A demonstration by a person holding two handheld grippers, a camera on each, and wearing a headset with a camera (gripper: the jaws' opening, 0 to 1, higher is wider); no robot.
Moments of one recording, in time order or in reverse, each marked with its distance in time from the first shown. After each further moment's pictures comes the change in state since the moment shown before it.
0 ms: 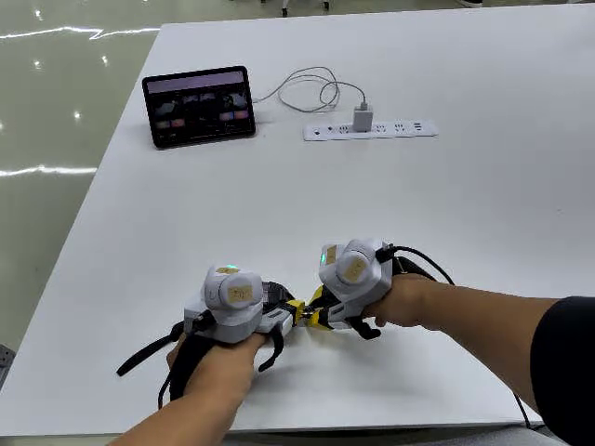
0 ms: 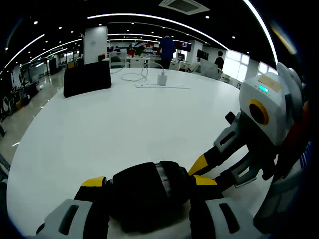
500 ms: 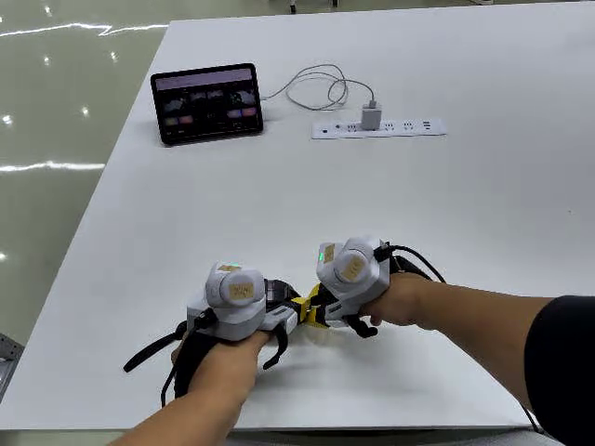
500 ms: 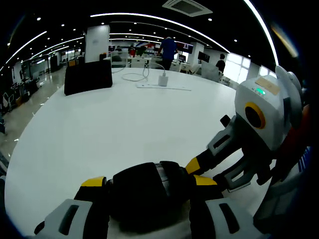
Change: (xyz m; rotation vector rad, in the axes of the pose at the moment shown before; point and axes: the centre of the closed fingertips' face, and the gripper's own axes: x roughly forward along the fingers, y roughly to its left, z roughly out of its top) left arm 0.000 0.000 0.001 -0.020 -0.003 -0.010; right arm 0.010 0.001 0.010 -0.014 -0.027 0.013
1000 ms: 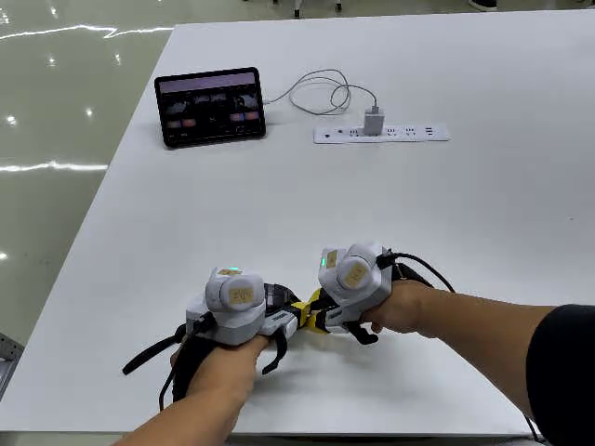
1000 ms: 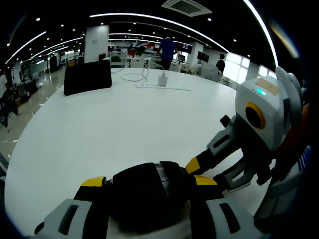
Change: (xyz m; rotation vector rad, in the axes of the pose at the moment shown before) left arm -0.001 0.000 0.000 0.004 -0.002 -0.003; right arm -0.001 0.000 0.001 -0.001 -0.008 -0.003
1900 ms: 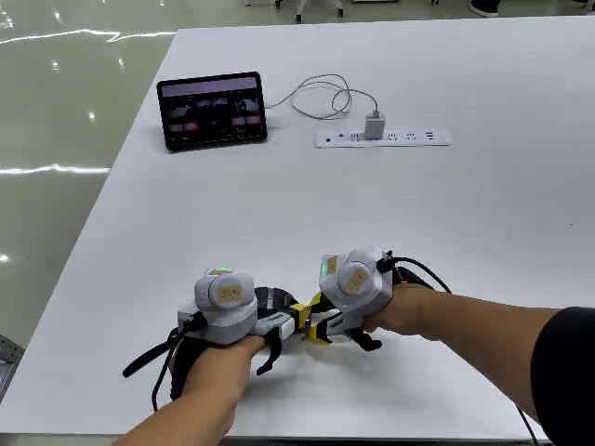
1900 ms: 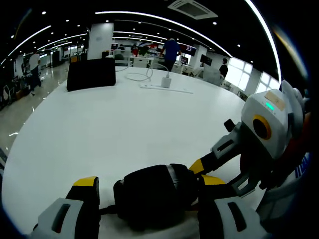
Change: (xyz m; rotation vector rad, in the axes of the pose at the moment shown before) left arm -0.002 0.009 0.002 -0.057 0.002 -0.007; right arm -0.002 0.011 -0.002 -0.036 0.011 0.038
